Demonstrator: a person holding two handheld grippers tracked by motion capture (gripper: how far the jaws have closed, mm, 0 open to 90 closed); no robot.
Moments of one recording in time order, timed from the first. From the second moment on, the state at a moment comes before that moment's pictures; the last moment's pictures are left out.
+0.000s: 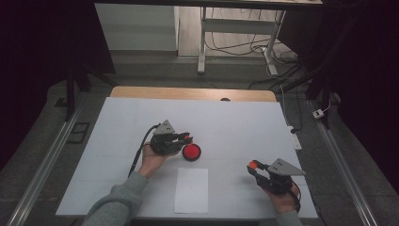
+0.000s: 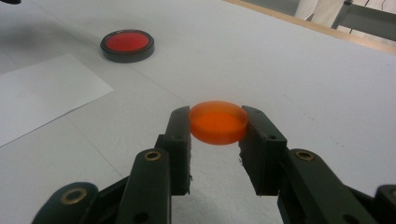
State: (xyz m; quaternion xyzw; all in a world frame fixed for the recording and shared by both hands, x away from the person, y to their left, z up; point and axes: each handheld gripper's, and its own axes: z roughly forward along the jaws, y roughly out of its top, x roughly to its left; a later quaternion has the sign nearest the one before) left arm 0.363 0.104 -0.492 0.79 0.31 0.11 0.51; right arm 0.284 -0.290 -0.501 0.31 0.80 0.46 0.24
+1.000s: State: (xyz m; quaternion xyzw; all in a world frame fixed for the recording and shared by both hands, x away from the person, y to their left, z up) left arm 0.369 0.083 -0.522 0.84 0.31 0.10 0.44; right arm 0.284 -0.290 -0.501 0.31 0.80 0.46 0.24
